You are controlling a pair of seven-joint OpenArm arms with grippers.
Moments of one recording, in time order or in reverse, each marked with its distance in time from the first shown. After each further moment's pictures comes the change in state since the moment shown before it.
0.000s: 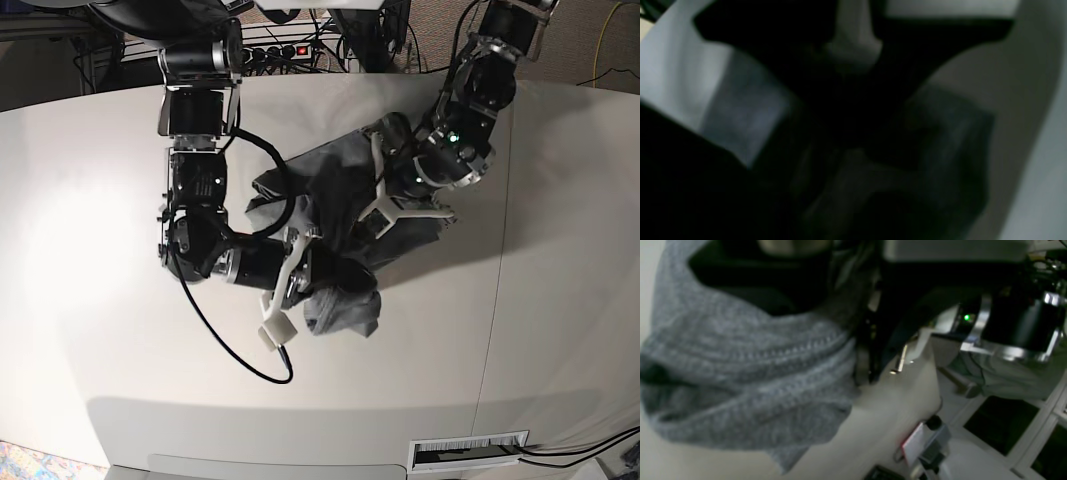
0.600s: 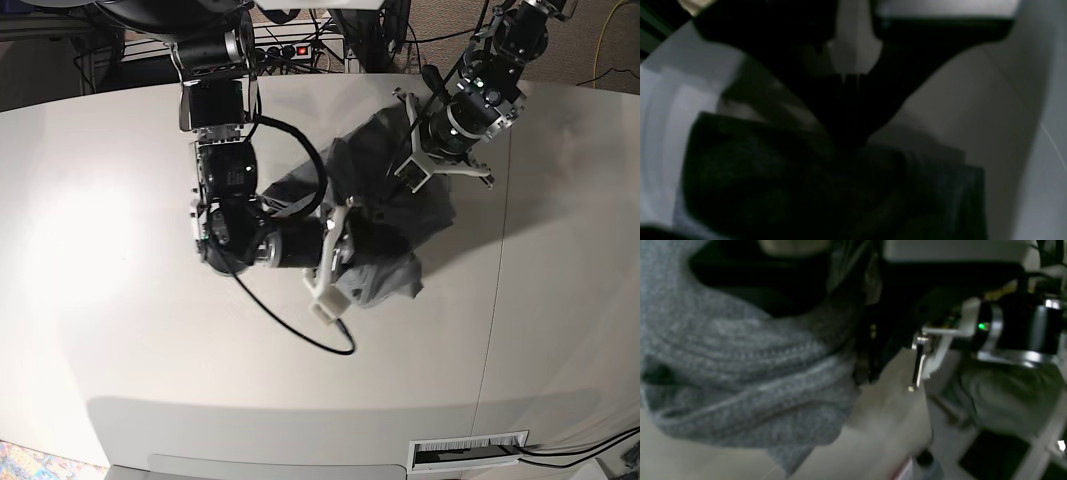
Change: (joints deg) left arm 11.3 -8.0 0.0 5.9 3.7 4.7 -8.9; right arm -1.9 -2.3 -8.3 0.0 -3.2 0.0 -1.9
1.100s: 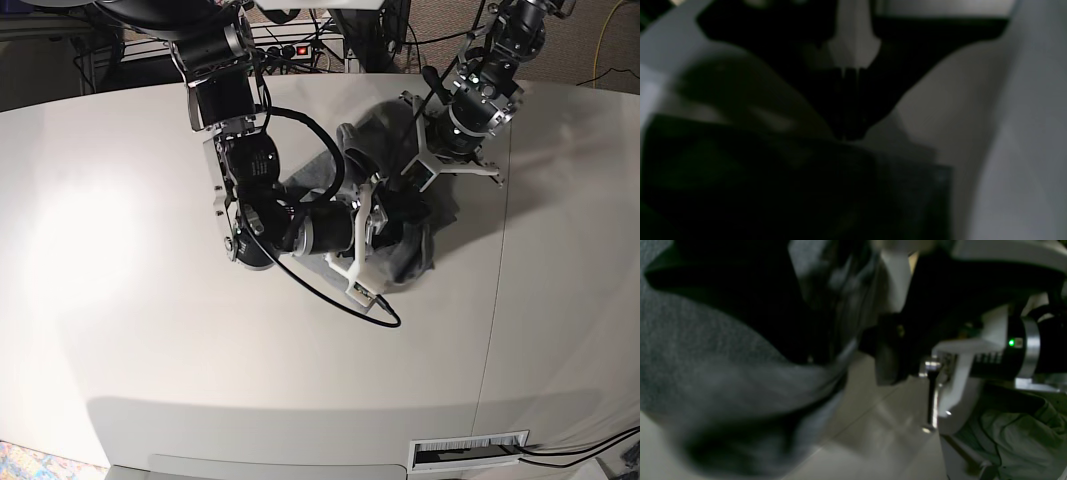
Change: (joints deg) left arm 0.6 0.2 0.2 0.2 7.8 5.4 3.1; right arm -0.5 0.2 -8.0 0.0 -5.7 0.0 2.3
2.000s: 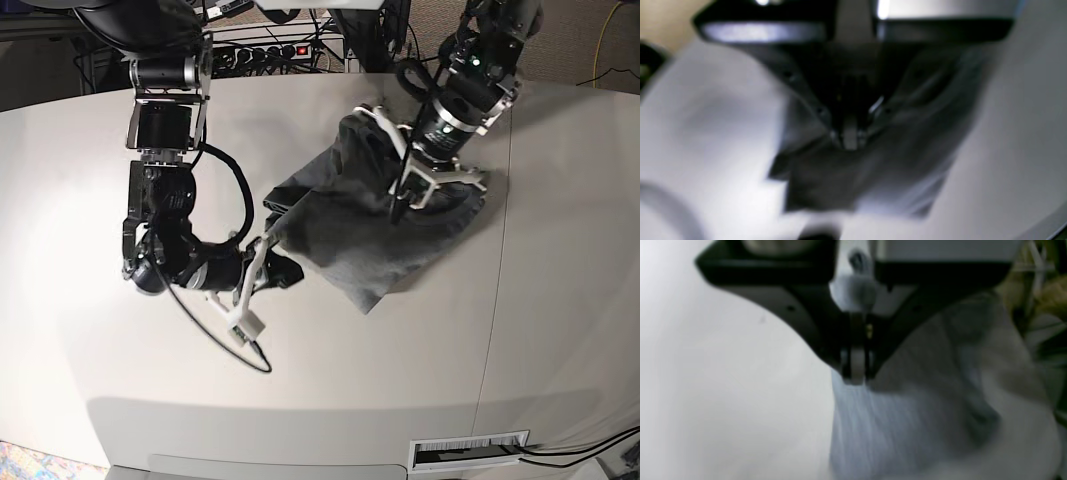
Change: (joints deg) left arm 2.0 6.2 -0.2 13.3 -15.5 2.5 -11.7; right arm 4.0 10.2 14.1 -3.1 -9.0 0.1 -2.3
